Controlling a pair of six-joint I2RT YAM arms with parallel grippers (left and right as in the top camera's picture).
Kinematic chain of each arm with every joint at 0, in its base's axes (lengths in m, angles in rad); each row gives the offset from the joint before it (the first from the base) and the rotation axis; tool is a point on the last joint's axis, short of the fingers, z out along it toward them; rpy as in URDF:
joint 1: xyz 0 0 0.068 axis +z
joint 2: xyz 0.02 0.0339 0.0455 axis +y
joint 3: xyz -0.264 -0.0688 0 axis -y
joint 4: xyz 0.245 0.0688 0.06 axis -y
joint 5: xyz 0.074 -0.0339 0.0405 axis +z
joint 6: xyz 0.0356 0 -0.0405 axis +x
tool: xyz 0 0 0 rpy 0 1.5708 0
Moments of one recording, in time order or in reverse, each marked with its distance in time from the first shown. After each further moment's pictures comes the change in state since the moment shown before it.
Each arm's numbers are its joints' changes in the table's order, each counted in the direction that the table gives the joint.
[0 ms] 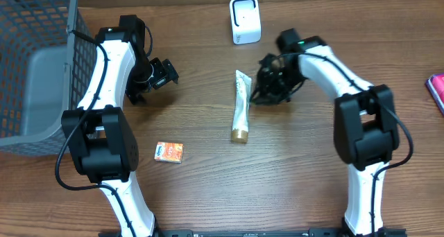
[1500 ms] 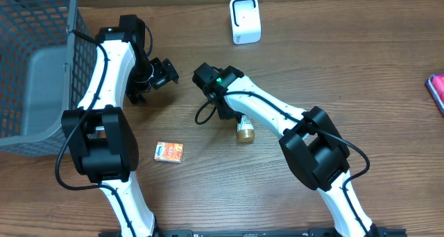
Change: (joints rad) left arm 0.000 0.000 0.000 0.004 0.000 0.000; right arm 0.484 0.060 0.150 -0.066 -1.032 0.281
